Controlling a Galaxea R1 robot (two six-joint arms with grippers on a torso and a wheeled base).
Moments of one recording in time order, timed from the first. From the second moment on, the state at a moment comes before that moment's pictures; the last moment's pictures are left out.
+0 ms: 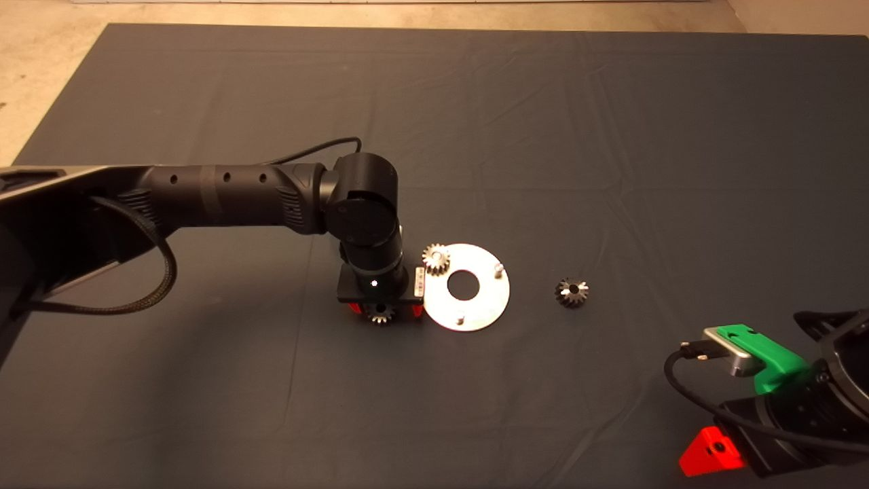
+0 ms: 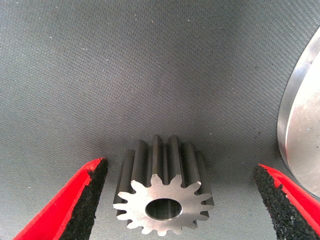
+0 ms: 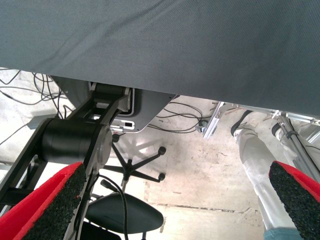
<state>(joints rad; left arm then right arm) -0.26 2.71 -1.14 0.35 1.52 -1.54 0.38 2.15 -0.34 0.02 -1.53 1.73</state>
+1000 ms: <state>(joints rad) -0.26 2.71 -1.14 0.35 1.53 -1.55 0.38 2.15 -0.34 0.02 -1.53 1.73</state>
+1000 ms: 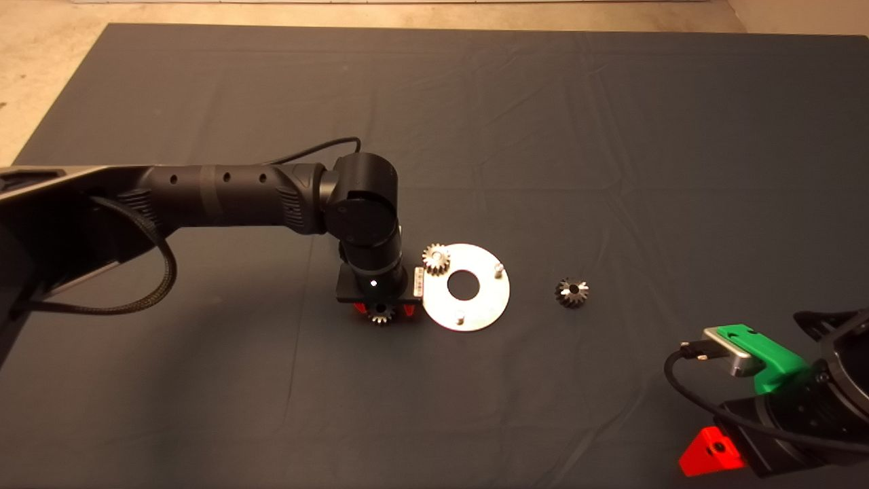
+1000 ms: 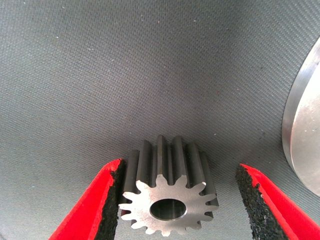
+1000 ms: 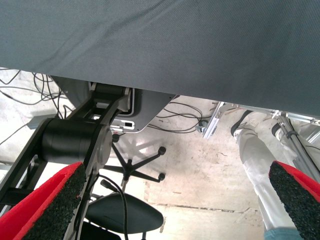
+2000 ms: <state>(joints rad) -0.26 2.71 -1.14 0.35 1.53 -1.55 0.38 2.15 -0.34 0.02 -1.53 1.73</state>
